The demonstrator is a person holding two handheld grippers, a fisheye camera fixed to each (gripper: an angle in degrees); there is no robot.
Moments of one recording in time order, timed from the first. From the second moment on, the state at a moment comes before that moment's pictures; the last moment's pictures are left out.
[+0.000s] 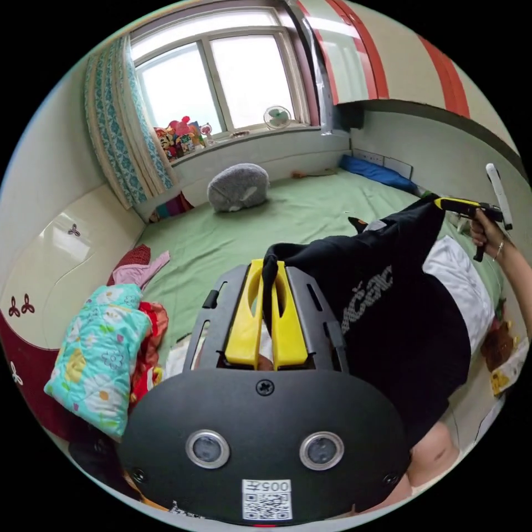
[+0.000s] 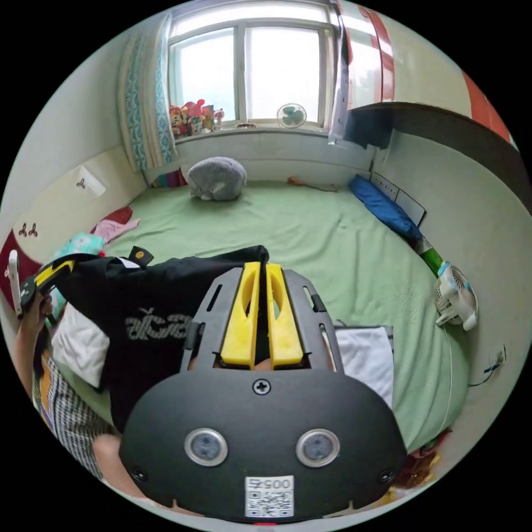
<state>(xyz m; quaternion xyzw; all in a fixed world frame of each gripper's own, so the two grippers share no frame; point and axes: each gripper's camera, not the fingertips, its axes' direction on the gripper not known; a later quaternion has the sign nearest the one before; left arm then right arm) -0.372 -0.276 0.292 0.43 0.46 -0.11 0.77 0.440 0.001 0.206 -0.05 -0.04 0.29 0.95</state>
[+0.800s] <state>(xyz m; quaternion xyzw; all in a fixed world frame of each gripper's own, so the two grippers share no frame) -0.184 0.000 0.443 0.26 0.63 -0.01 0.73 0.263 0.284 0.044 -0.18 -0.16 0.27 0.93</state>
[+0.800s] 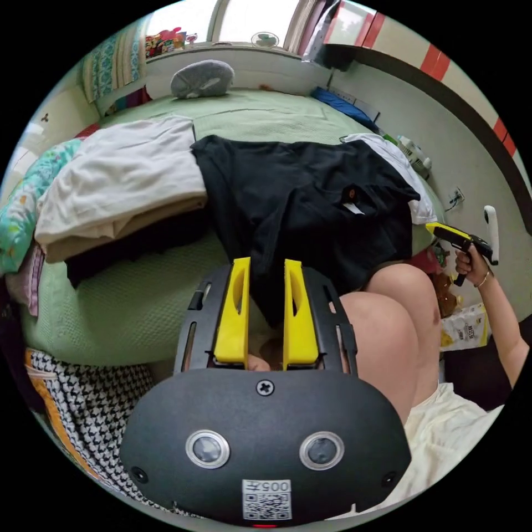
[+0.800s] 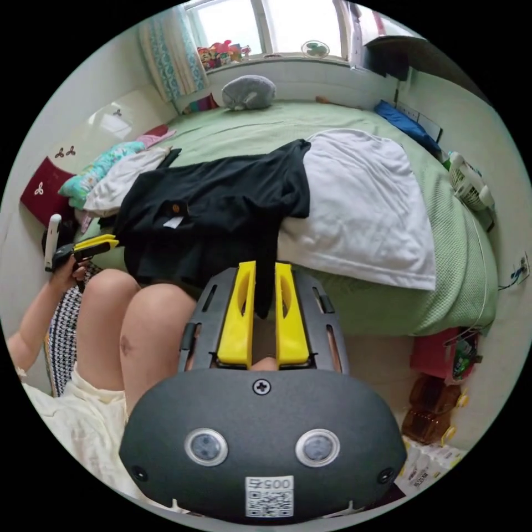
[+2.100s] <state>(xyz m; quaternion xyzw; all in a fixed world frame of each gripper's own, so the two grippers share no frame) -0.087 0.111 0.585 0.11 0.72 -0.10 0.68 0.195 0.264 0.038 -0.30 -0.14 0.24 0.91</state>
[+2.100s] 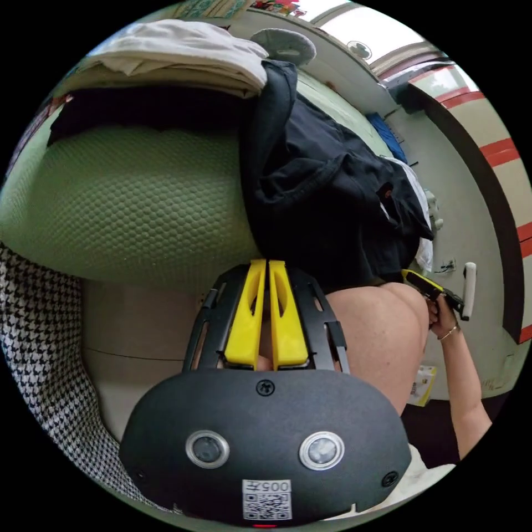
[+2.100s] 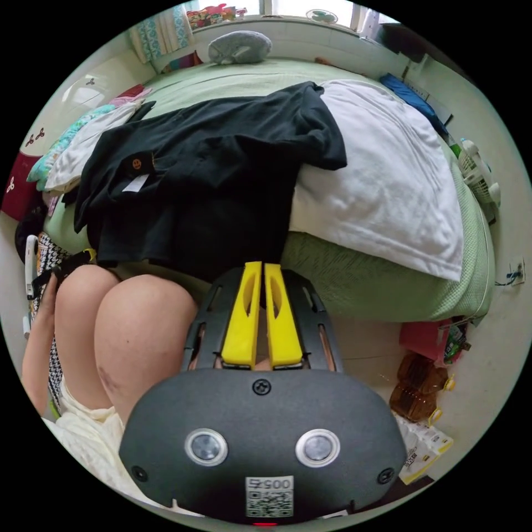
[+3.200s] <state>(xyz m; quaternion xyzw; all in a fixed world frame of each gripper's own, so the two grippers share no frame) -0.109 0.142 0.503 0.31 0.64 -0.04 0.70 0.176 0.099 -0.062 -0.15 -0.15 0.11 0.97</state>
